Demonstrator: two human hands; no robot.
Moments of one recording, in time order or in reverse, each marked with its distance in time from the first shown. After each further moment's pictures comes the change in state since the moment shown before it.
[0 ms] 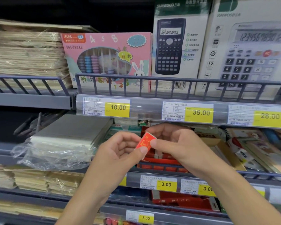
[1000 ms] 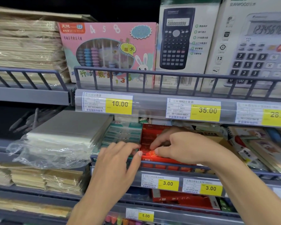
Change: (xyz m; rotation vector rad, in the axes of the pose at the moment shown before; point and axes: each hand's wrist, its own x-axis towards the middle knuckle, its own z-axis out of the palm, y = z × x) left_hand -0.001 -0.031 0.001 0.974 0.089 0.244; right_hand 0.026 -0.002 -0.013 -0.909 -0.213 0.268
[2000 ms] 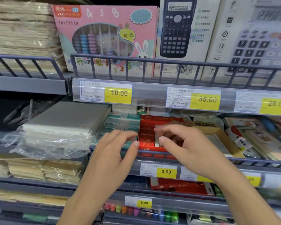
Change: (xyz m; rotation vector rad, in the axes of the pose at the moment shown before) left_hand -0.007 -0.001 -0.014 -0.196 -0.006 -0.030; right_hand -0.042 0.002 0.030 0.268 0.400 -0.159
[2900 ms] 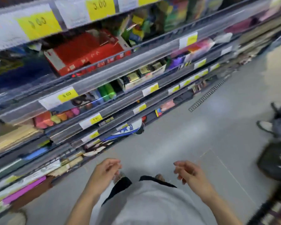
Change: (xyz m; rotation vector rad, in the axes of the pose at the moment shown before) left_hand -0.328 -0.106 0.172 -0.452 -1.086 -0.880; right_hand -0.486 0.035 0.223 0.683 0.432 1.488
